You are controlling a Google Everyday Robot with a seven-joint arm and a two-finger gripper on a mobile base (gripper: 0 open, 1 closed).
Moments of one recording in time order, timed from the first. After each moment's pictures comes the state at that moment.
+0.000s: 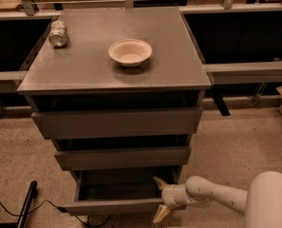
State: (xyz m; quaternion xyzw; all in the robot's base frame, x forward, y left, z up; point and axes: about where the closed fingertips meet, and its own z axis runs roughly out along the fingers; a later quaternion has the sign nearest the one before) arm 0.502 -0.066 0.217 -0.65 0.65 0.21 0.34
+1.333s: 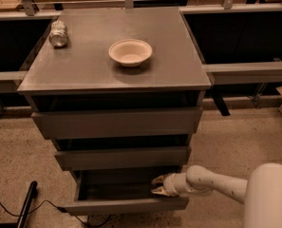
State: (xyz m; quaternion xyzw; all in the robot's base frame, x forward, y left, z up) arm 0.548 -0.079 0.251 -0.66 0.65 0.16 0.34
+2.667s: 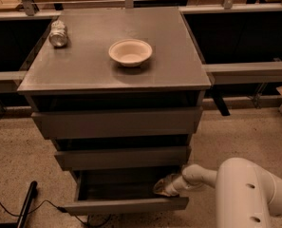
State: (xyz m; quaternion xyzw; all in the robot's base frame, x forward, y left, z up) arm 0.562 -0.092 0.178 -0.66 0.67 0.19 0.28
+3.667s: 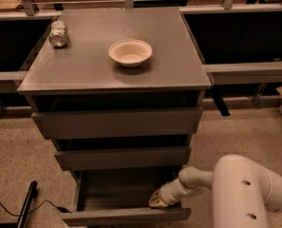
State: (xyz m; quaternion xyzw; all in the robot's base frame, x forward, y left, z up) arm 0.498 -0.067 0.181 -0.68 0.64 0.27 0.22
